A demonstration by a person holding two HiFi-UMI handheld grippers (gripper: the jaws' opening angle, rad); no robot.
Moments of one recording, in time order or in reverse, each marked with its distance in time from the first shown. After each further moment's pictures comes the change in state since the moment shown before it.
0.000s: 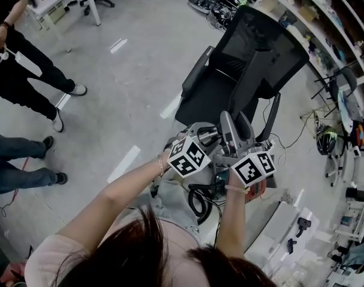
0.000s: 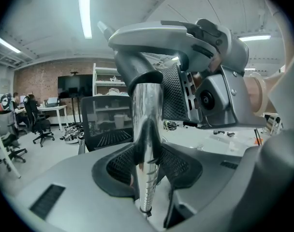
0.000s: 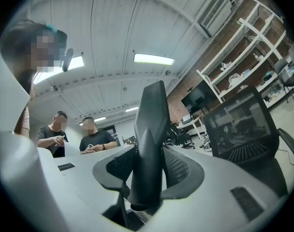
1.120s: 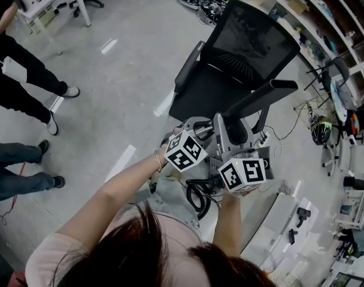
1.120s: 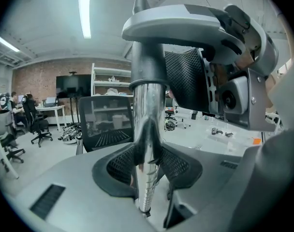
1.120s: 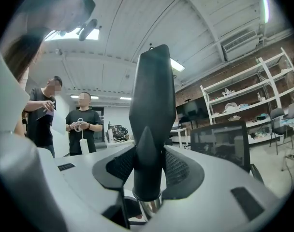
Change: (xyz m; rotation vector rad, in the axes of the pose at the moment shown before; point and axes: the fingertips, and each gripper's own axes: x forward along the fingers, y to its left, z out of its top) left arm 0.000 -0.012 -0.002 -0.002 -0.003 -0.020; right arm -0.031 0.019 -0.005 -0.320 0.058 -0.198
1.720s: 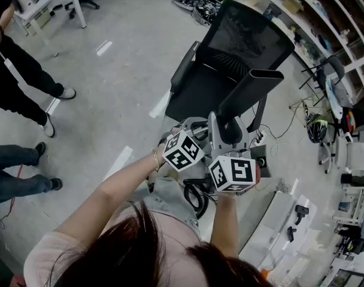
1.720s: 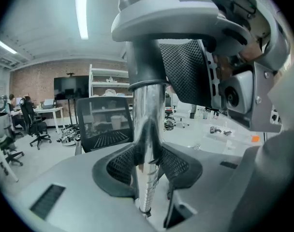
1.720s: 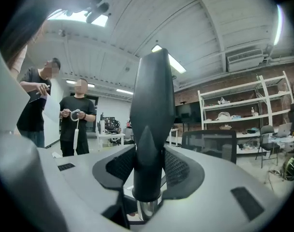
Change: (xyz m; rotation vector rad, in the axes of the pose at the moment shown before) left arm -0.004 -0.011 0.001 0.025 -0.002 -0.015; right arm -0.006 0.008 0.001 -0.126 0.049 -0.123
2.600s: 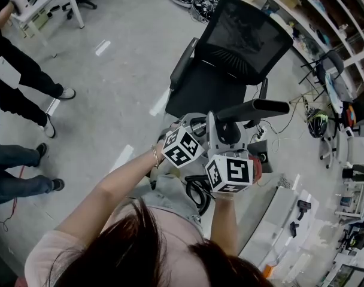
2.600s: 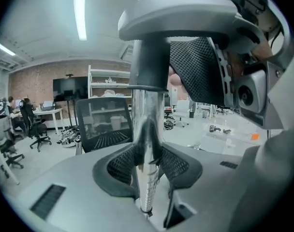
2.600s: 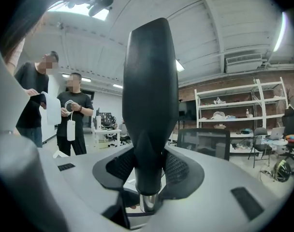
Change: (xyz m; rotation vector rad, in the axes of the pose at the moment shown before) left arm -0.005 -0.002 -0.001 0.018 -0.002 -0.002; right arm -0.013 0.009 -0.004 -0.024 0.049 -0.056
